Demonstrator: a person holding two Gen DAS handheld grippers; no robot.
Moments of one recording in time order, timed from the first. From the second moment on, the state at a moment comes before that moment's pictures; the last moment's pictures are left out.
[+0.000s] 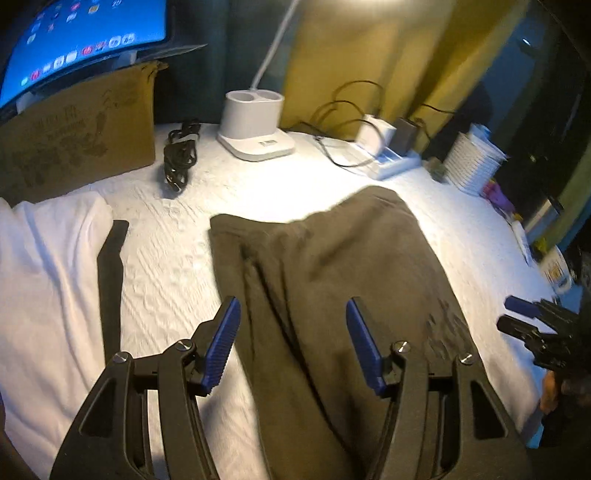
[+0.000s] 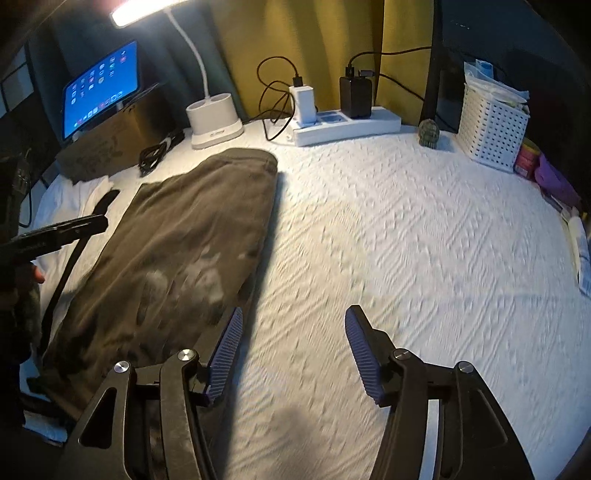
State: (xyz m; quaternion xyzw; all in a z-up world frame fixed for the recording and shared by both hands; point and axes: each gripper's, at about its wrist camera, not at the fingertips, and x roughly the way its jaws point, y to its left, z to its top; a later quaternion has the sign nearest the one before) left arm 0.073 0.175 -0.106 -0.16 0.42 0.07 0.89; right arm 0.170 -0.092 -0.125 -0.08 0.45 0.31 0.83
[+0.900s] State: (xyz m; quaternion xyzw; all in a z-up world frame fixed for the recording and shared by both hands) left arm 0.152 0.157 -0.144 -0.07 0.46 0.07 0.88; right arm 0.269 0.005 -0.155 -0.04 0.46 0.40 0.79
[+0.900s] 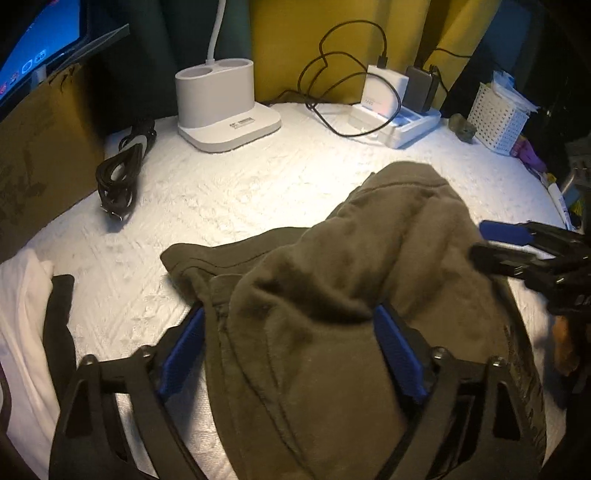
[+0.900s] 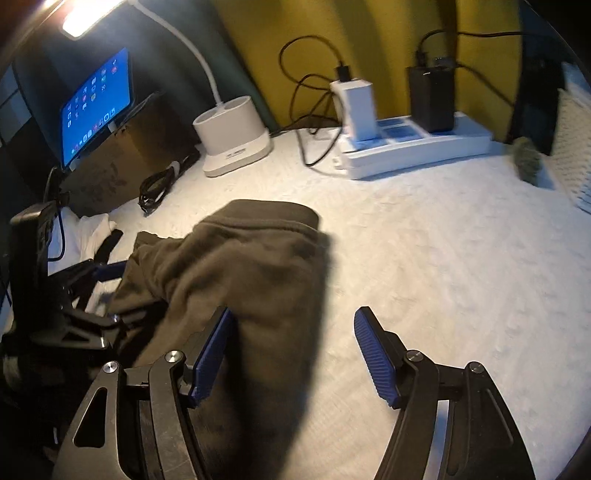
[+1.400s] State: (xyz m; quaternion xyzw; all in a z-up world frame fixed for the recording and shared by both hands) left arm 0.144 0.138 -0.139 -0.07 0.43 0.05 0.90; right arm 0.248 0.037 -0.159 -0.06 0.44 0.44 0.78
